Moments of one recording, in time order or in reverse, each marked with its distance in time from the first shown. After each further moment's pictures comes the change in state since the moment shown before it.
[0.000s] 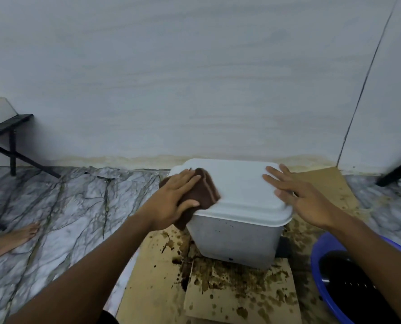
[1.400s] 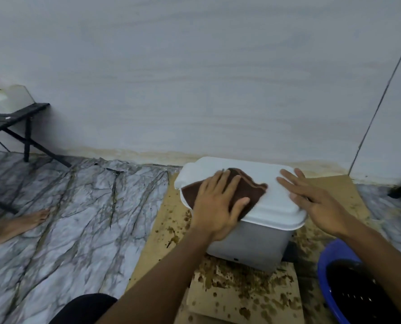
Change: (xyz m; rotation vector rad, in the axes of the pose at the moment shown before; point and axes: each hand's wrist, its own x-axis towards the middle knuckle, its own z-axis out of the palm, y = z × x) left_hand 0.024 0.091 0.050 0.103 0.297 -0.181; right_hand -0.001 0.002 0.004 0.072 0.026 0.006
